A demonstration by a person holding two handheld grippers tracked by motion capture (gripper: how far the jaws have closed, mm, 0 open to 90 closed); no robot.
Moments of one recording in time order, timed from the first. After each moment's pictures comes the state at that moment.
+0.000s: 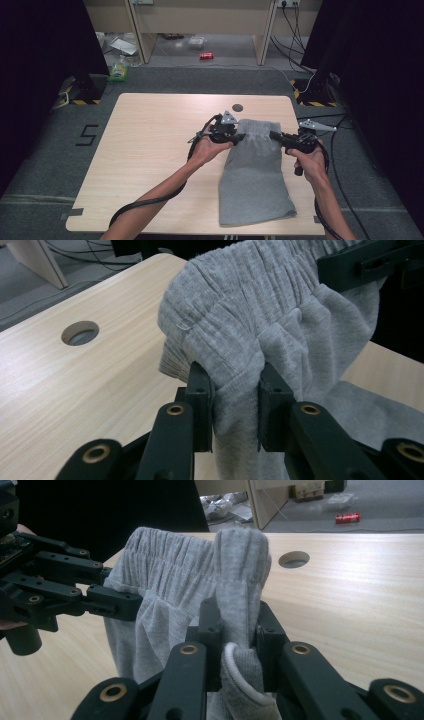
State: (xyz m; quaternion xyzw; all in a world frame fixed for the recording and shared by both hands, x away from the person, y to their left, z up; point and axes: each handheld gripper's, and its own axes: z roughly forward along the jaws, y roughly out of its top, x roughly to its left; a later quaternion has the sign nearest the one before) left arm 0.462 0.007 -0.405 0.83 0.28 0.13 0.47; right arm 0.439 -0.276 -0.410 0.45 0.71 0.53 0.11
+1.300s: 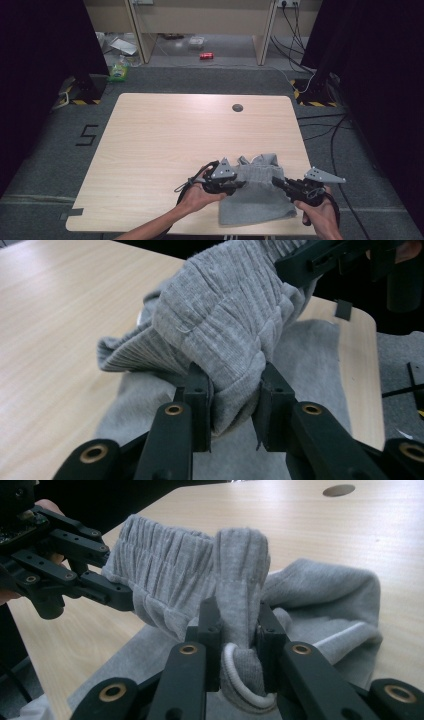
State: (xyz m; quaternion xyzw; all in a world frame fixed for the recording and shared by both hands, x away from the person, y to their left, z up) left arm 0.346 0.021 -0.458 0.84 0.21 0.07 0.49; right arm 0.314 -0.281 -0.456 0.42 0.73 0.53 0.09
